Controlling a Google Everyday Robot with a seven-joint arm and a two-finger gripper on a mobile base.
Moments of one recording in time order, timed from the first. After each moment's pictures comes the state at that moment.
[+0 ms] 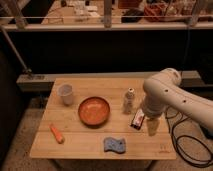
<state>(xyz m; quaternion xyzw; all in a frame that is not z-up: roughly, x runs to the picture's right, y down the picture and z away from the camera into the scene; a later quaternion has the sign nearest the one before) 0.202 0.159 0.665 -0.34 -0.03 -0.07 0.94</state>
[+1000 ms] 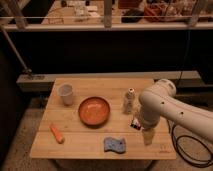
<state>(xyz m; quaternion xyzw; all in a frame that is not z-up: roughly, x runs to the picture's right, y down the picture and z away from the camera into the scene) 0.179 0.195 0.662 -0.34 -0.05 -0.09 0.94</state>
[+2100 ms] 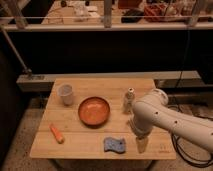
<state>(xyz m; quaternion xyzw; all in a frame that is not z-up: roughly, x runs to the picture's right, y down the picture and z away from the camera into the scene) 0.147 0.229 0.667 -0.34 -0.08 -0.12 0.93</state>
